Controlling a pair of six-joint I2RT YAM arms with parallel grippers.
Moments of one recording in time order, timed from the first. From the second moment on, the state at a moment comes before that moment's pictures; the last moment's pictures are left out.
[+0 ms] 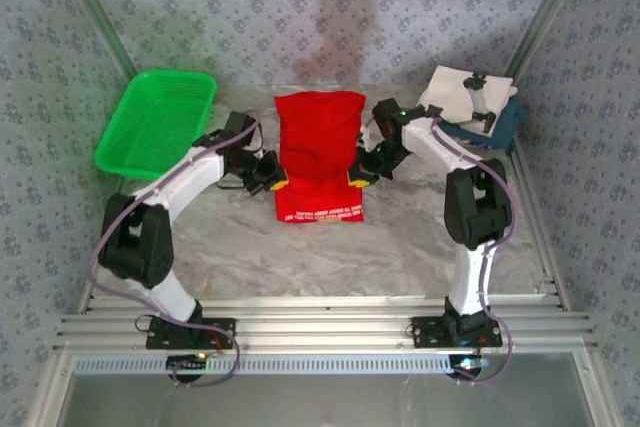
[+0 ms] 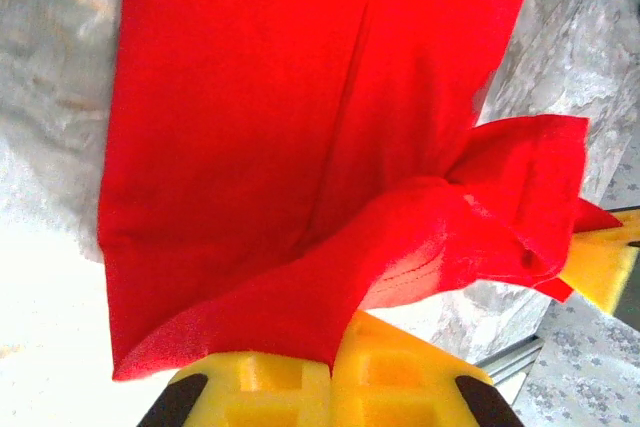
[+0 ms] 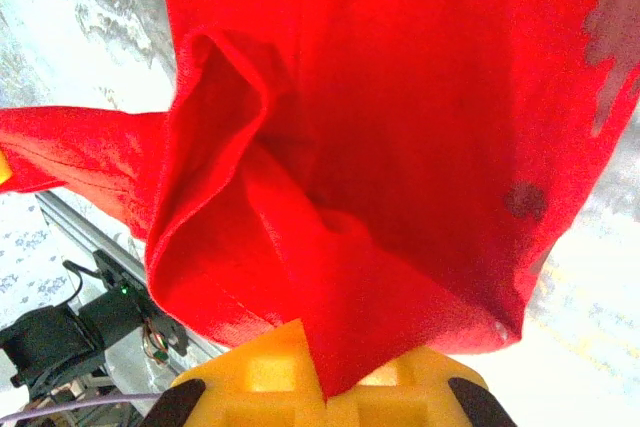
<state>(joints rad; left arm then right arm) -0.37 1.68 1.28 -0.71 0.50 -0.78 0.34 1.99 1.64 -1.08 -0.64 0.26</state>
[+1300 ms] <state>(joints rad) -0.30 2.14 1.81 -0.76 0.58 -0.67 0.17 2.33 2.01 -1.14 -0.61 0.18</state>
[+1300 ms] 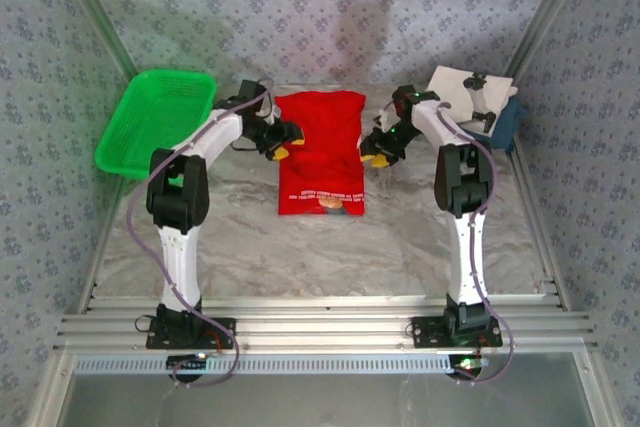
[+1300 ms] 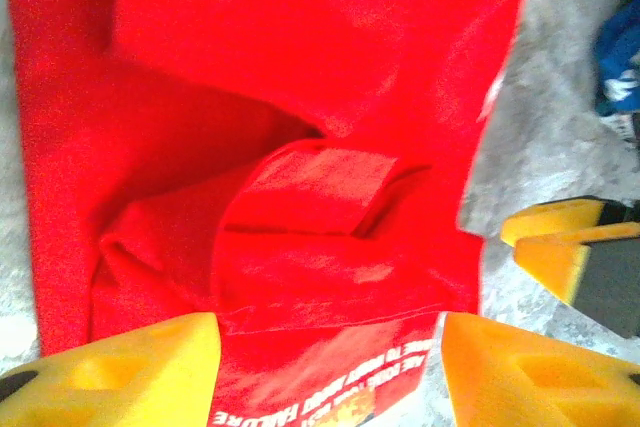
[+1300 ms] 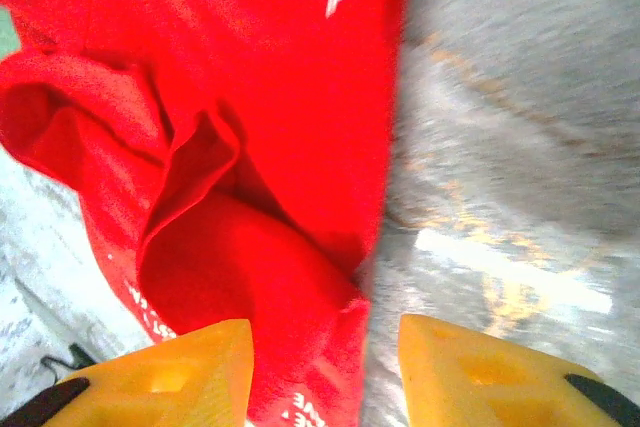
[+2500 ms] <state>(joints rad) -0.35 2.13 1.60 -0.63 0.46 -0.73 0.26 2.25 1.70 -0.65 -0.64 0.49</state>
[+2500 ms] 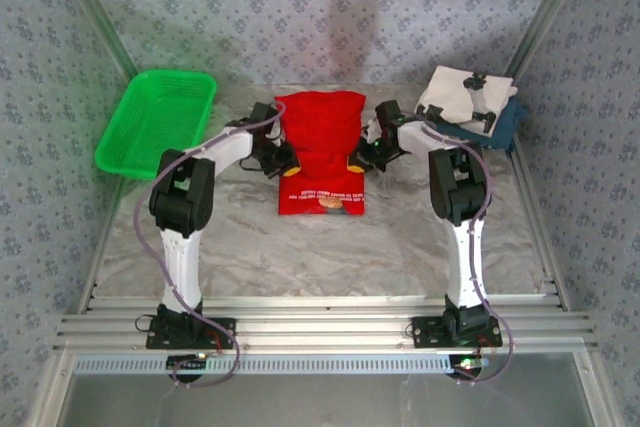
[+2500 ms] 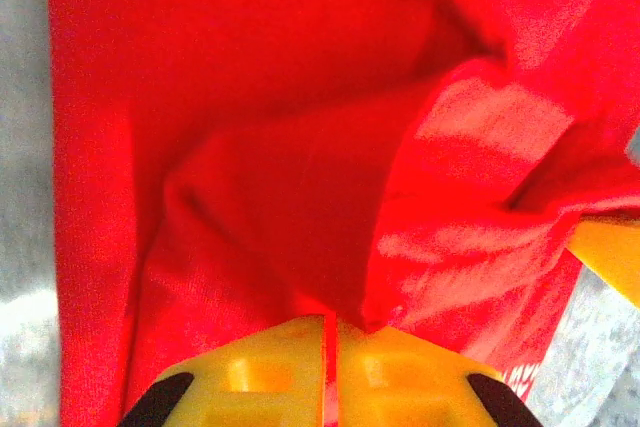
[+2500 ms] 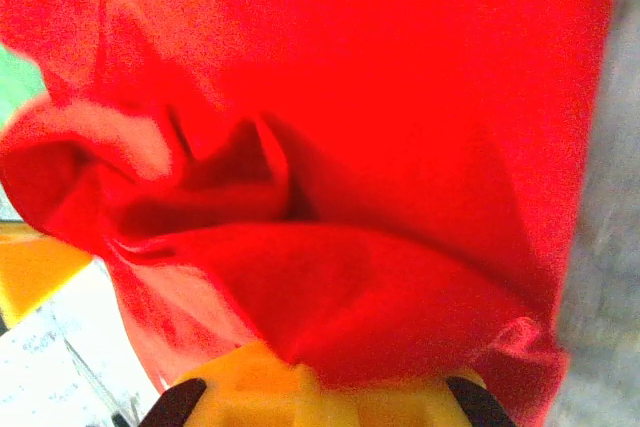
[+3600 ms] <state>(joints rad) -0.41 2.04 1.43 -0.49 0.53 -0.85 0.32 2.19 1.56 -0.44 -0.68 0.64</state>
